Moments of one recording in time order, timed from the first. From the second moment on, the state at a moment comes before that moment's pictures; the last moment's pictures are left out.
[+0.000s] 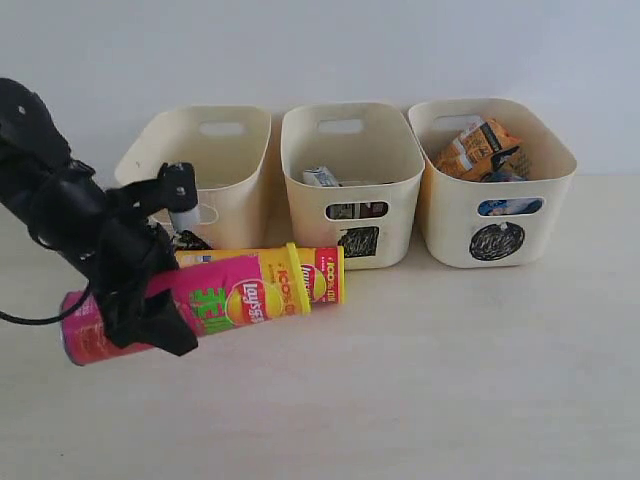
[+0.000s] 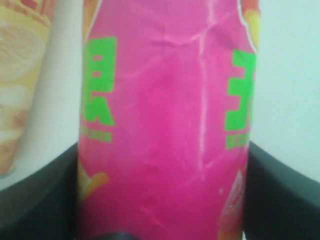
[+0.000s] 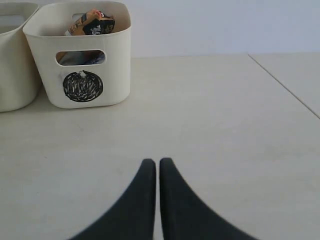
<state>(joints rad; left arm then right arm) -0.27 1.80 -1.19 -0.51 0.90 1.33 -0.09 0.01 0.00 -0.01 0.32 -0.02</state>
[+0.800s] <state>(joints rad) -0.27 1.78 -1.47 -0.52 0.27 0.72 -0.09 0.01 0.00 -0.01 0.32 -0.02</state>
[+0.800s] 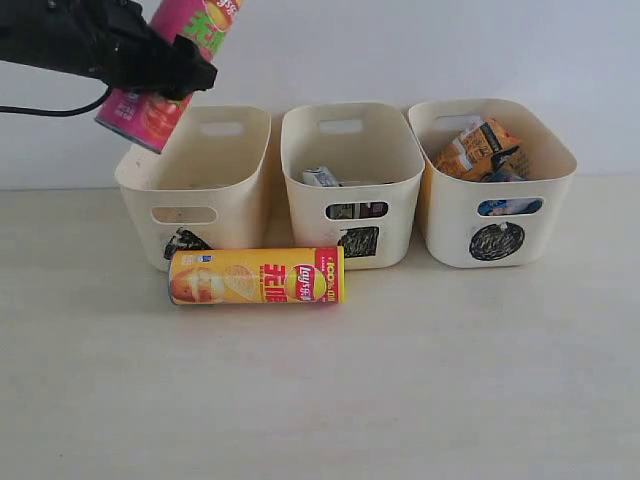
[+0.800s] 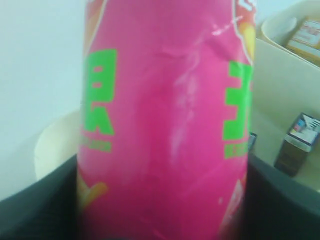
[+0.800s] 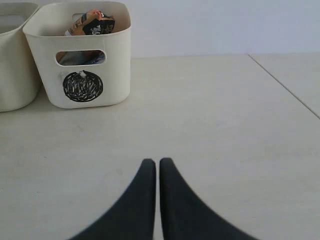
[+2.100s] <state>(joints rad) -0.22 2.29 -1.73 -0.52 -0.08 0.56 -0.09 0.01 0.00 -0.01 0.33 -0.02</state>
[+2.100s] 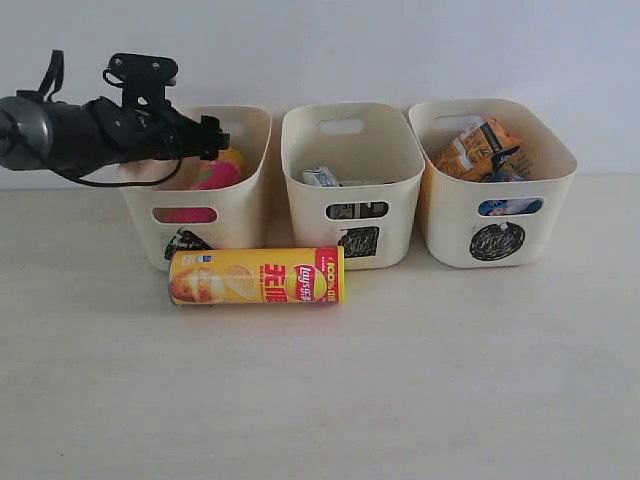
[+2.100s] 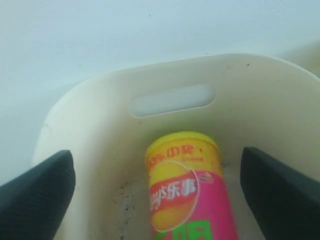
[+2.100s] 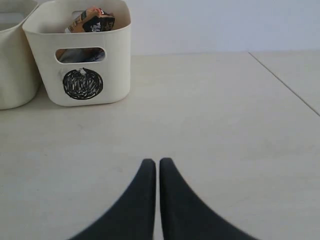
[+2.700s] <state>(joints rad) -0.22 2.08 -1.73 -0.38 0.32 0.65 -0.09 0.01 0.00 -0.01 0.33 -0.02</state>
